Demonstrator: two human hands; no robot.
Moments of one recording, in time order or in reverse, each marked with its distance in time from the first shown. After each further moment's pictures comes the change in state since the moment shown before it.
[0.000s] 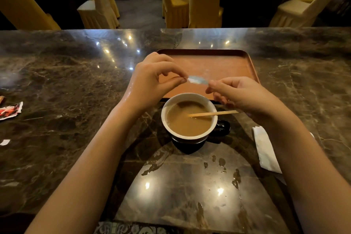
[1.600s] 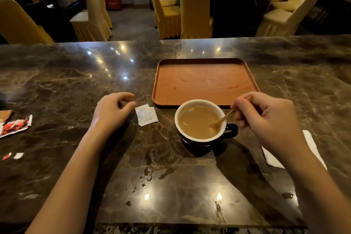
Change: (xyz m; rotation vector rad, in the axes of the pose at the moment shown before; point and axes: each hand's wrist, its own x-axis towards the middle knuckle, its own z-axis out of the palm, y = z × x) left_hand -0.058 -0.083 -0.042 0.139 -0.045 -0.605; right_hand -0.066 -0.009 0.028 -0.315 0.480 -0.349
